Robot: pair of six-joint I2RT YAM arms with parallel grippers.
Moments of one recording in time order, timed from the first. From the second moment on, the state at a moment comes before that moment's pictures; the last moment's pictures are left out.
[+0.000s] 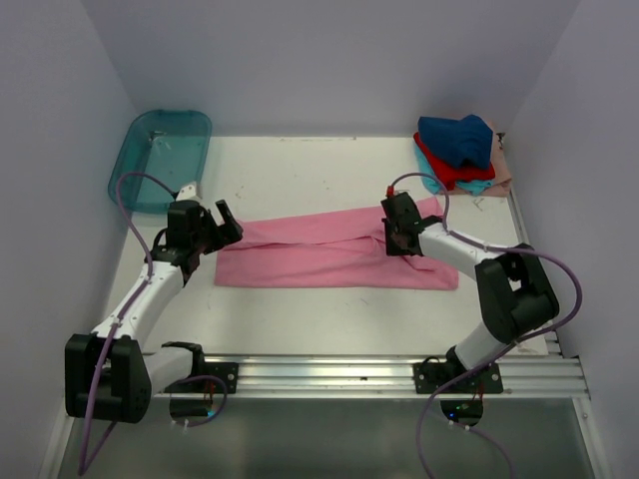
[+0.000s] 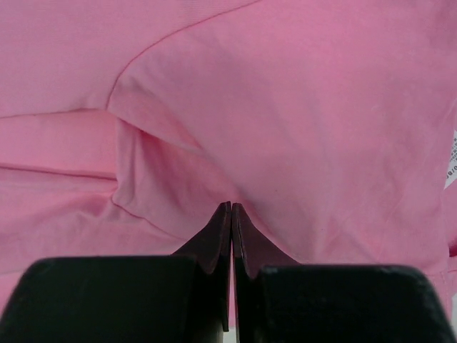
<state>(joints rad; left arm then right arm) -0.09 1.13 0.67 -0.20 0.01 -0.47 0.44 1.61 0.94 -0.37 0.26 0.33</state>
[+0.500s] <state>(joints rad) -0.09 1.14 0.67 -0.20 0.01 -0.47 0.39 1.66 0.96 -0.39 0.34 0.35</state>
